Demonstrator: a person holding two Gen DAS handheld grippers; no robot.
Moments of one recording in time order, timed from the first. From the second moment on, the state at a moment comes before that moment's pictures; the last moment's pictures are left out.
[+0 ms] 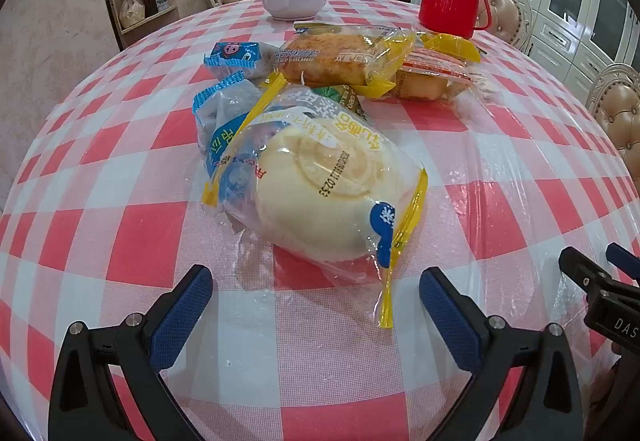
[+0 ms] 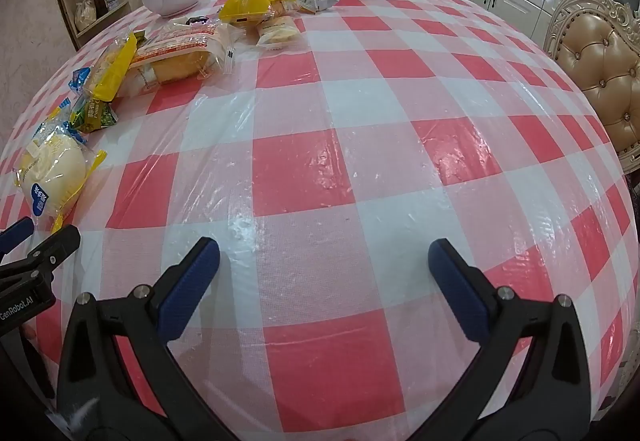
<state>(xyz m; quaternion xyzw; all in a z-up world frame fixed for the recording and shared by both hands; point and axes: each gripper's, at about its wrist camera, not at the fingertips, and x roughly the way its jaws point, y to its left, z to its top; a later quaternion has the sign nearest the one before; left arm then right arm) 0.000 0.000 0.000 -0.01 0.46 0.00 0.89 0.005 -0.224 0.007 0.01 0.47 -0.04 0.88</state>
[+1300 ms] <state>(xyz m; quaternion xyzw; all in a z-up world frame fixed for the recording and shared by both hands) 0.048 0.013 0.011 -0.11 0.45 0.01 0.89 0.005 -0.224 0.007 0.01 0.47 -0.04 0.88</state>
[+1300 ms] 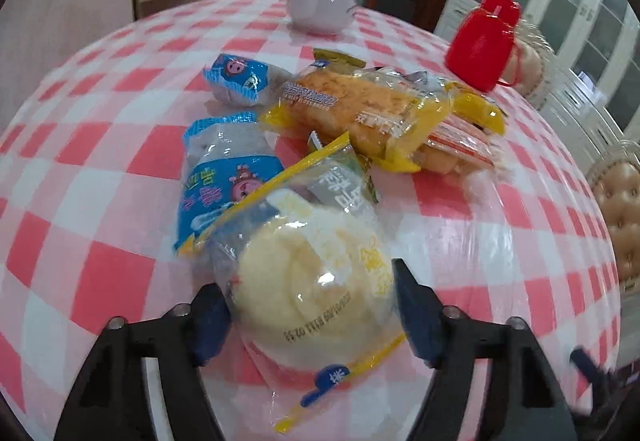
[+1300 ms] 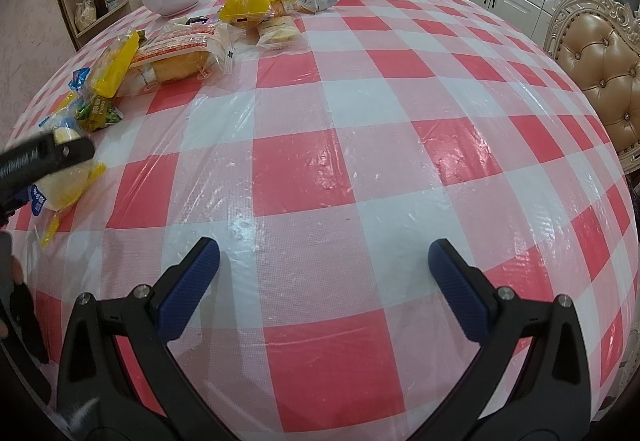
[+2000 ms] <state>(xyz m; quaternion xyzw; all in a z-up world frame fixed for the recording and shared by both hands) -0.005 0.112 0.018 -0.19 0.35 0.06 0.91 0.046 -0.152 0.021 0.04 0.42 0.17 0.89</state>
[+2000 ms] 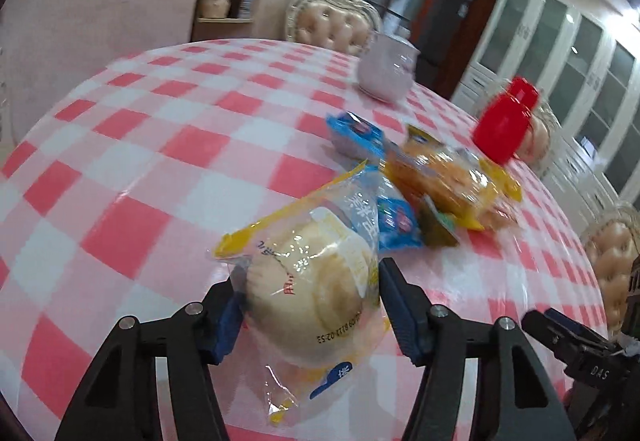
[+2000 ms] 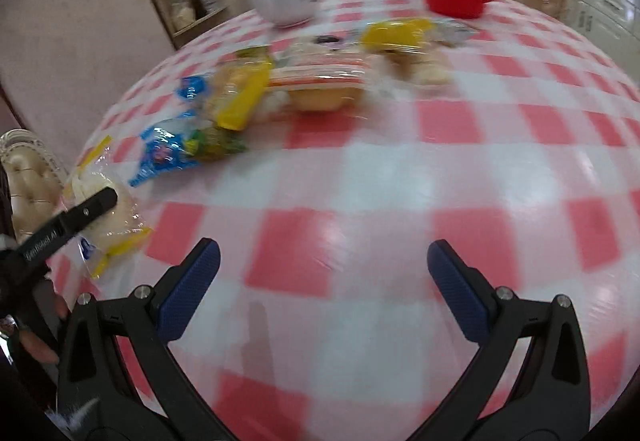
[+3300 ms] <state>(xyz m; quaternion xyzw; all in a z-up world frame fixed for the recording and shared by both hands) -0.027 0.142 0.027 -0.29 0.30 0.03 0.91 0.019 -0.110 0.046 0.09 0.36 0.27 0.89</state>
